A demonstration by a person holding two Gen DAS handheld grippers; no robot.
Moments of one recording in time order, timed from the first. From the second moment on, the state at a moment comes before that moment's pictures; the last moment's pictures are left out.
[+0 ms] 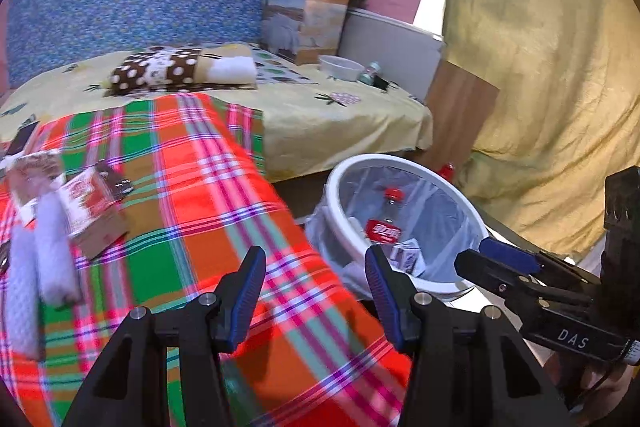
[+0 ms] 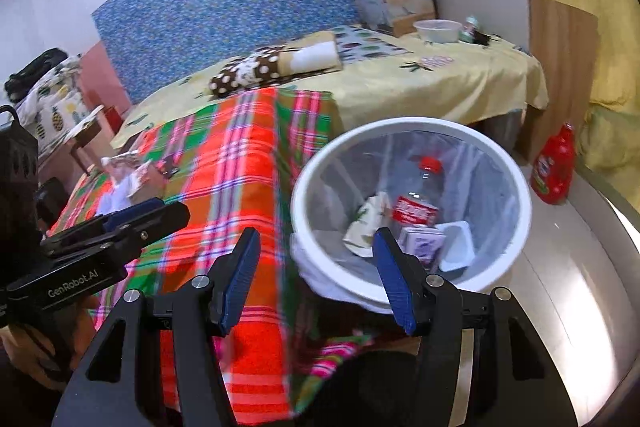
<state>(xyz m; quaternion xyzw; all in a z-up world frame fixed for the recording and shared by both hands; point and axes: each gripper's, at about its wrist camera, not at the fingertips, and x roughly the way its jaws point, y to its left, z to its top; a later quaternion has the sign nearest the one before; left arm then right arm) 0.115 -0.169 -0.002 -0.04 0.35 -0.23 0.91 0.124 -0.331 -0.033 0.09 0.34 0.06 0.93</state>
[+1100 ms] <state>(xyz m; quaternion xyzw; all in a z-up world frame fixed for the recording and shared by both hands) 0.037 -0.020 0.010 -0.11 0.32 -0.06 0.94 0.112 -0.212 -0.018 0.02 0.33 0.21 0.92</state>
